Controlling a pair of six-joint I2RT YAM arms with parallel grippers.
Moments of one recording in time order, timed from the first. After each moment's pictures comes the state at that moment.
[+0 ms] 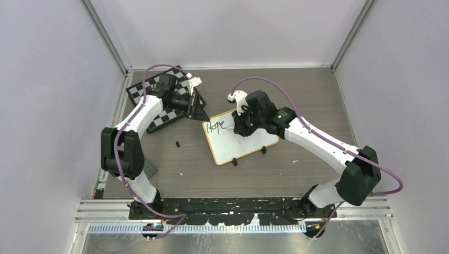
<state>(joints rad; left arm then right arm) -0.20 1.70 1.35 -0.68 1.07 0.13 0.72 1.44 1.21 -0.52 -0.17 0.02</state>
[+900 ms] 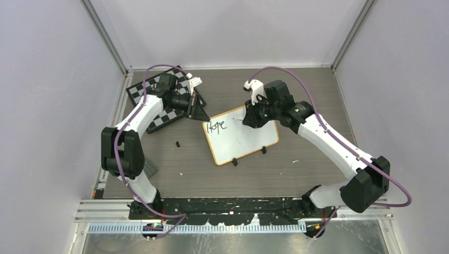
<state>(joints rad) -0.21 1.70 1.36 -0.69 1.07 0.13 0.57 1.36 1.25 -0.58 -0.31 0.01</state>
